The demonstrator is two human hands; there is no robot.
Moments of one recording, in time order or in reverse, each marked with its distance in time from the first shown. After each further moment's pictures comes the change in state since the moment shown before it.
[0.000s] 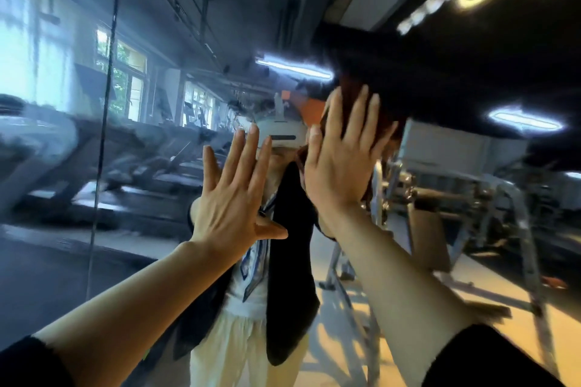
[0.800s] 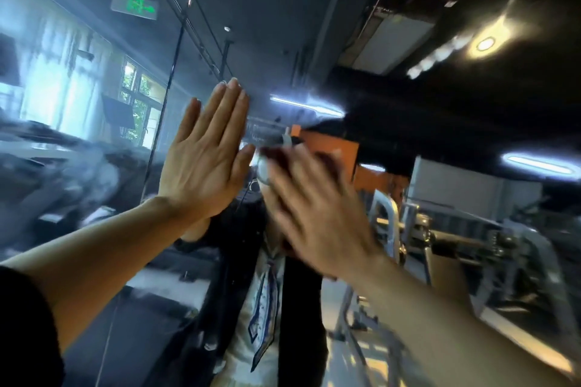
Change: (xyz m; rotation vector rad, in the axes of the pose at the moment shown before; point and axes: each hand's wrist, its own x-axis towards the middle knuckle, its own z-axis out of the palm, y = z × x) left_hand 0.070 -0.119 -0.043 0.158 0.434 0.039; right_hand 0.005 -0.049 0.002 0.071 -0.132 -0.722
